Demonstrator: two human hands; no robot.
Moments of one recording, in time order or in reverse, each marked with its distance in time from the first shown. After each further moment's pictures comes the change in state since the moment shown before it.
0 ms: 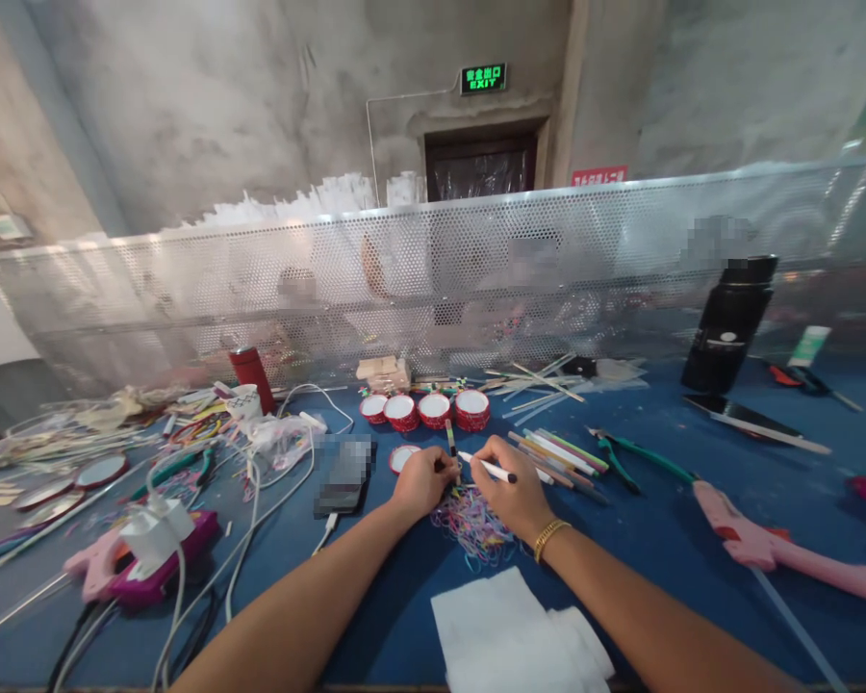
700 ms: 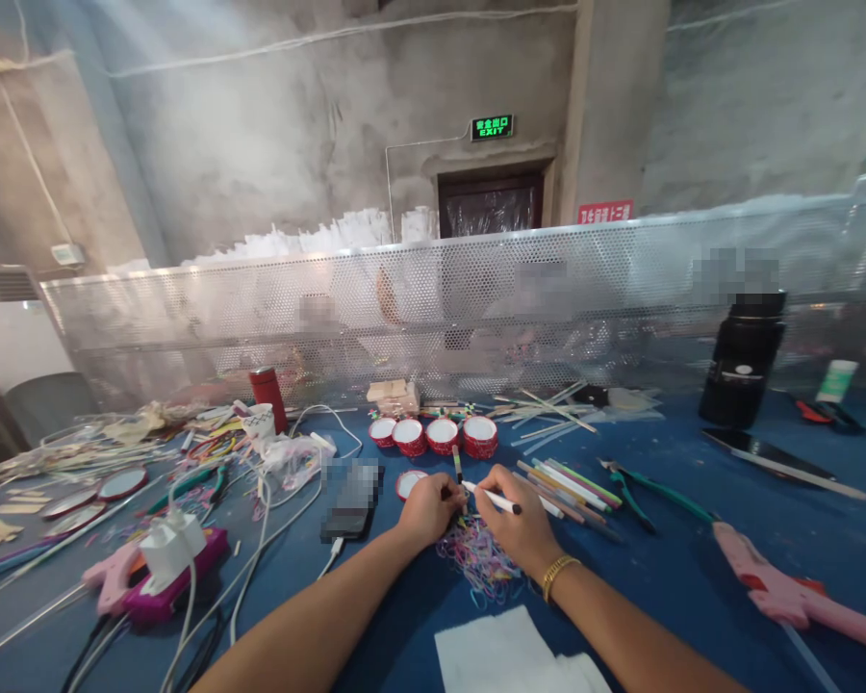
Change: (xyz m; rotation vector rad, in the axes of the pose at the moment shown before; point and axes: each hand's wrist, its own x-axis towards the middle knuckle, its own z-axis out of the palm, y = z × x) left_hand -0.005 0.003 -0.004 0.002 0.015 0.004; right_hand -0.001 0.001 0.004 0.012 -0.025 -0.037
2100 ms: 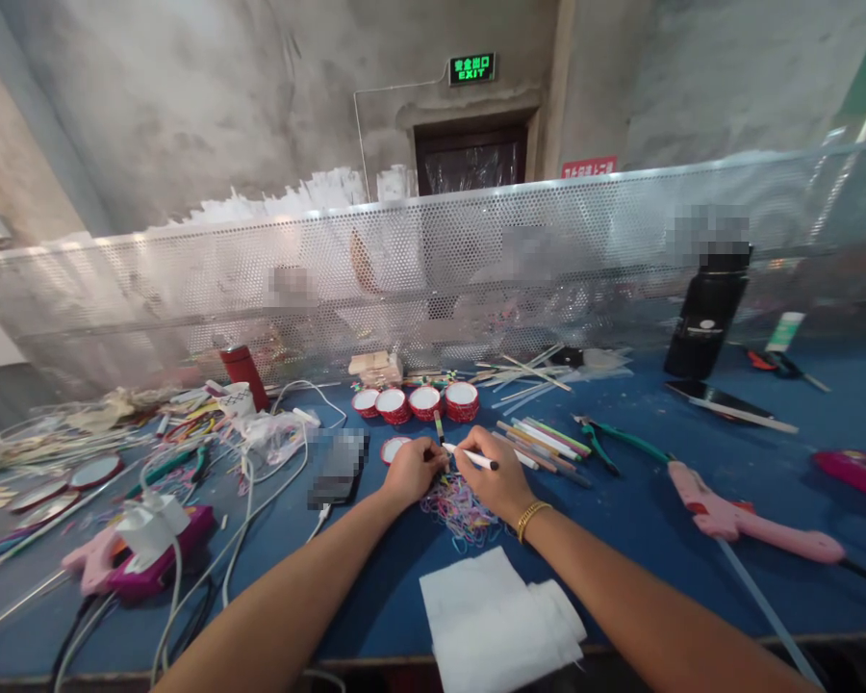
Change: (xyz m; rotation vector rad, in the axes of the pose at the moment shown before) left_hand 0.006 0.000 0.005 -0.065 0.008 0.007; right_hand 0.001 0.001 -0.004 0.031 -0.002 0.011
